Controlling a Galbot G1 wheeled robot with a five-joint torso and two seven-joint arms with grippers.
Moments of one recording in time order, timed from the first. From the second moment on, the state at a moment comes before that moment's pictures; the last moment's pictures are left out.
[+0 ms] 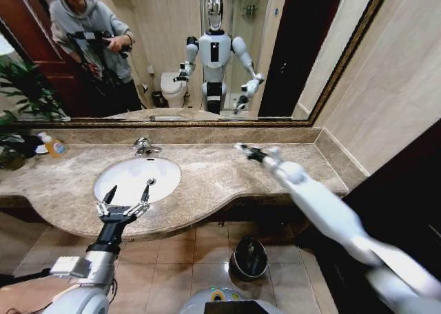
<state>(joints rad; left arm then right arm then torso) 1.84 -1.36 -0.82 -2.47 -0.37 0.04 0.05 -0.78 0.74 0.15 1.75 0.63 -0.21 -0.13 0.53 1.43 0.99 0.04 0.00</state>
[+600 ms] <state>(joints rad) 1.84 -1.36 -0.82 -2.47 -0.37 0.04 0.05 -1.66 1.07 0.64 1.96 0.44 0.27 -0.27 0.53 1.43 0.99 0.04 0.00</state>
